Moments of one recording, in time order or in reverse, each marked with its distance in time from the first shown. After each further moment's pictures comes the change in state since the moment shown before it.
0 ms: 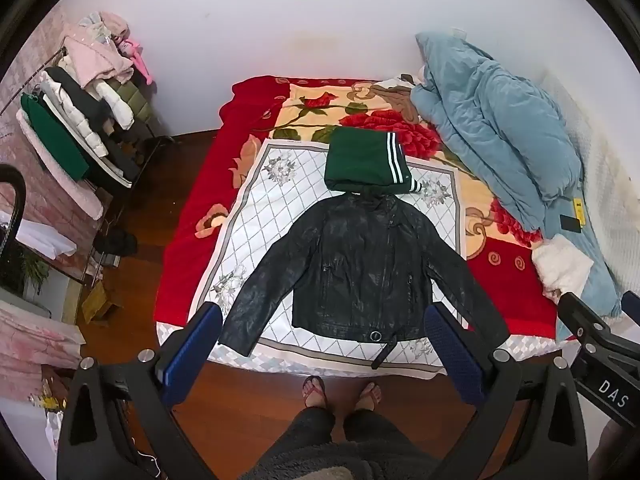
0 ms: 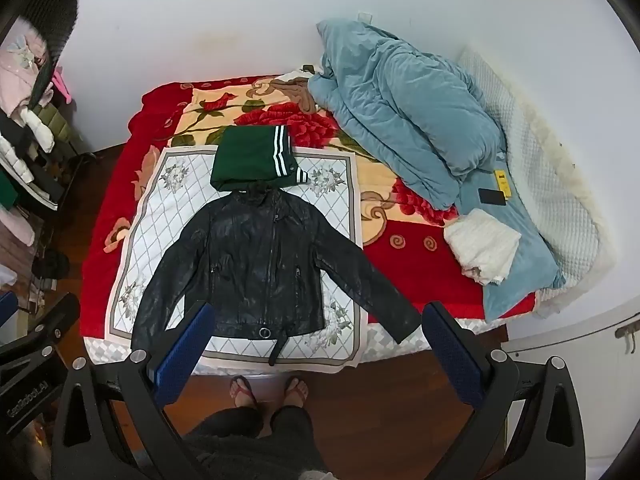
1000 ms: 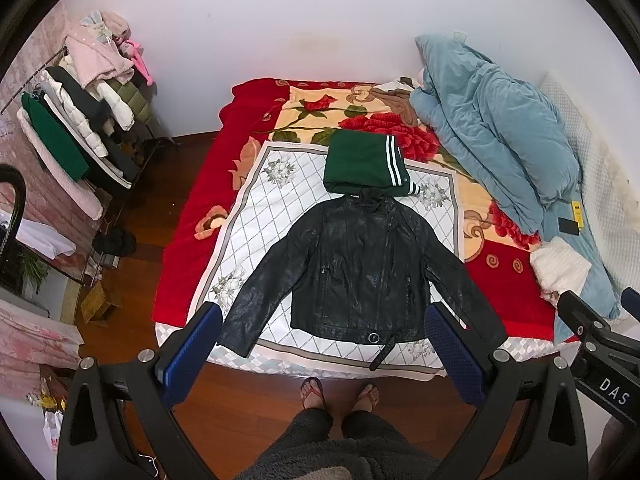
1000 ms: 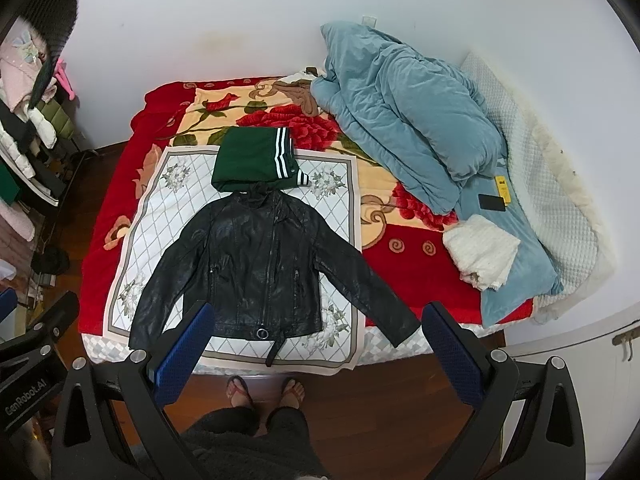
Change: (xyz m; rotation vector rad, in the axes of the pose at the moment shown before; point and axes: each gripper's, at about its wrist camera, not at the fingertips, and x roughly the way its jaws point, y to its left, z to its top) left arm -0.007 -0.003 0.006 0.004 -0.011 0.005; right arm -0.005 0.004 -0.002 -0.011 -0.012 -0.005
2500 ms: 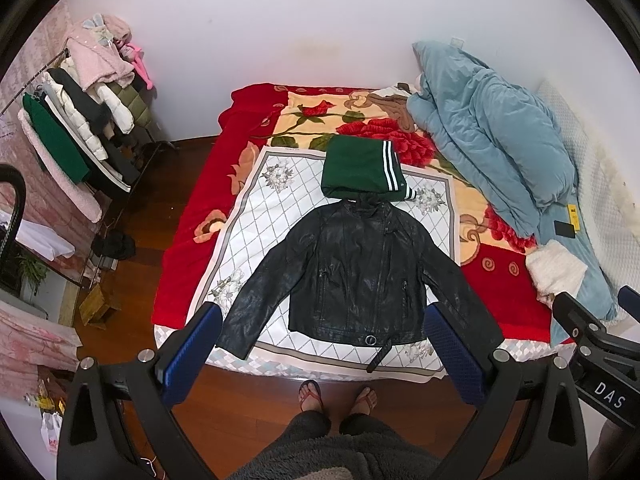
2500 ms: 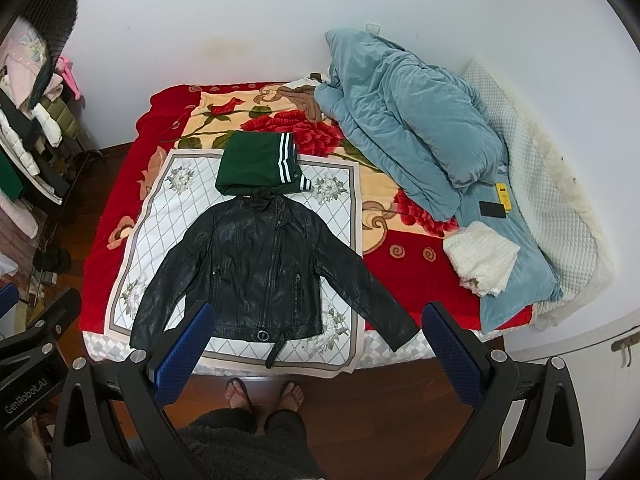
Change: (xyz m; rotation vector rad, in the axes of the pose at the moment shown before) left arm -0.013 0.005 0.015 -0.009 -0.021 -0.006; right arm -0.009 -0.003 0.007 -0.011 -0.015 0.003
